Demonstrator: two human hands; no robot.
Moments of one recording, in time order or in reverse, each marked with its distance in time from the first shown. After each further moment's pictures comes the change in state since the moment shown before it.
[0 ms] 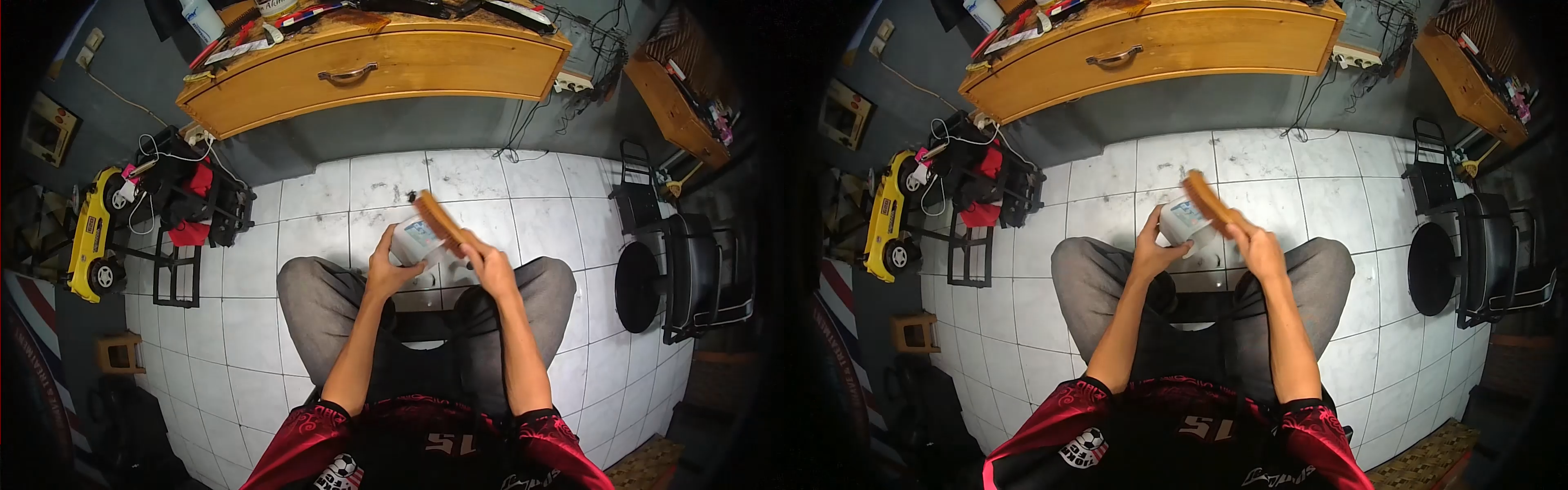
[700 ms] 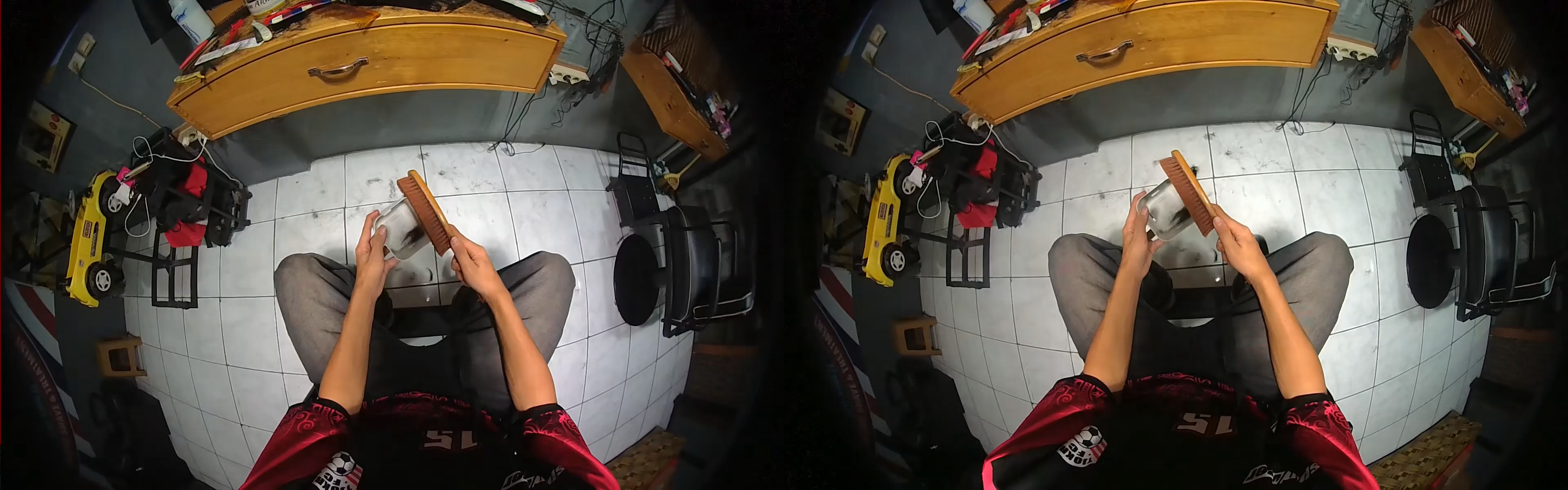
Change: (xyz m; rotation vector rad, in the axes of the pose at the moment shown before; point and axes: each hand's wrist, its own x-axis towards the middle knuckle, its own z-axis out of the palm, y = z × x) left_hand 0.002 0.018 -0.006 -0.684 0.086 -0.294; right_hand -0.003 -0.027 0.009 0.657 -0.164 0.186
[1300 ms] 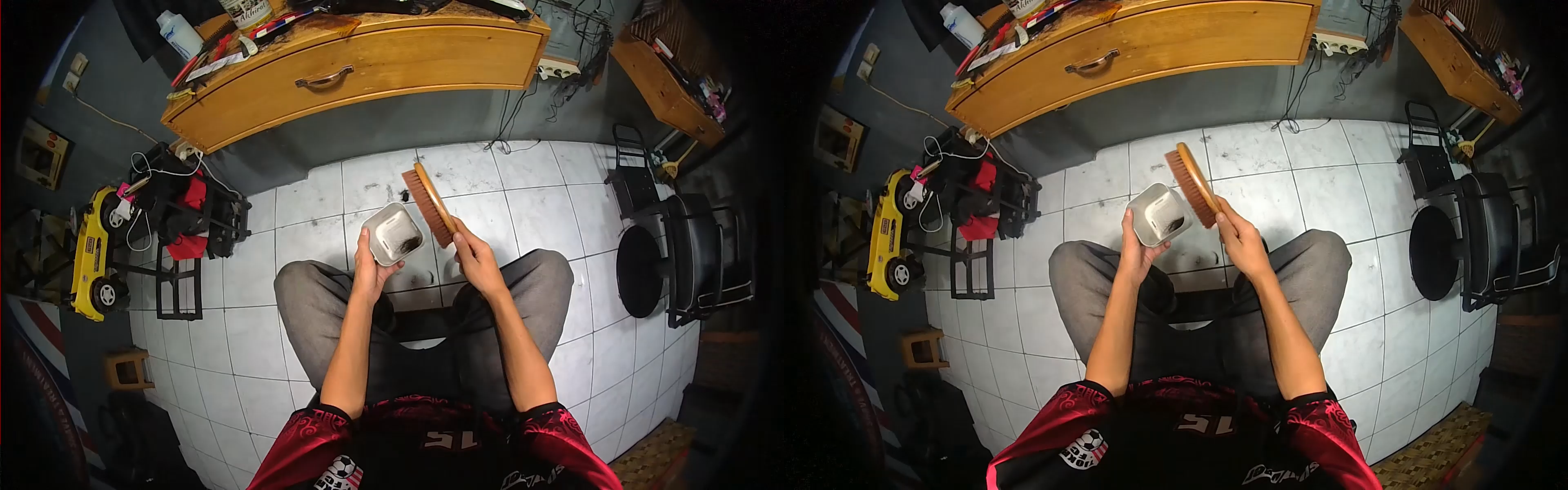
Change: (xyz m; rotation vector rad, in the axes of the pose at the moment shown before) left_hand 0.008 -0.005 -0.006 -0.119 -0.046 -0.147; right_hand 0.003 0.004 -0.013 -0.312 0.200 -0.121
